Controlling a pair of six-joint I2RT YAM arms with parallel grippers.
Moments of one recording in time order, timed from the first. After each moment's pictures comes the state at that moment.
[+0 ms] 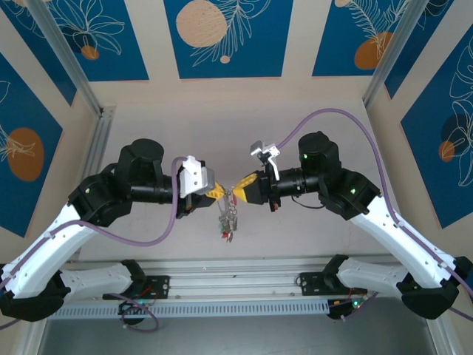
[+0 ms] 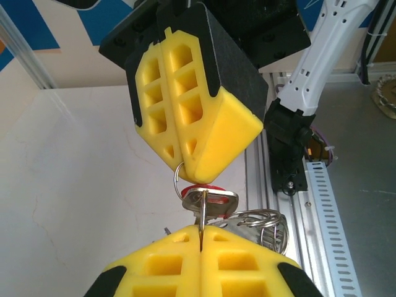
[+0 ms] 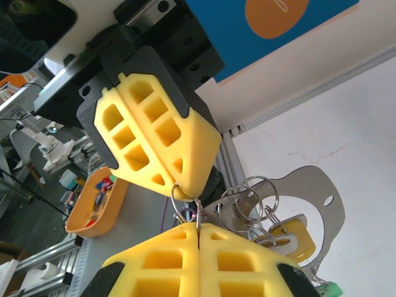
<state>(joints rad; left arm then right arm) -0.89 1.05 1.45 -0.87 0.48 0.37 0.78 1.04 1.26 -0.56 -0.76 0.28</state>
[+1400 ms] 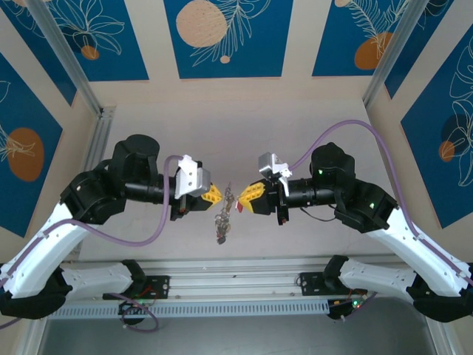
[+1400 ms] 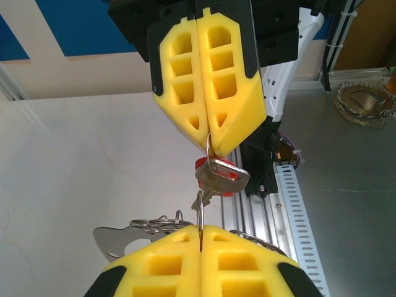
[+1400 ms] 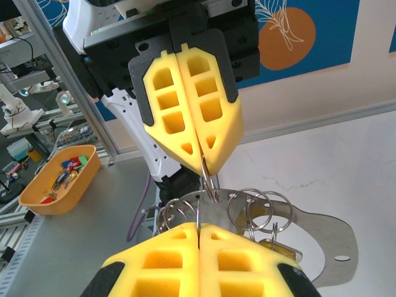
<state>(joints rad) -0.89 1.07 1.55 -0.97 0.58 0.38 0.90 0.94 1.28 -0.60 -0.63 0.05</state>
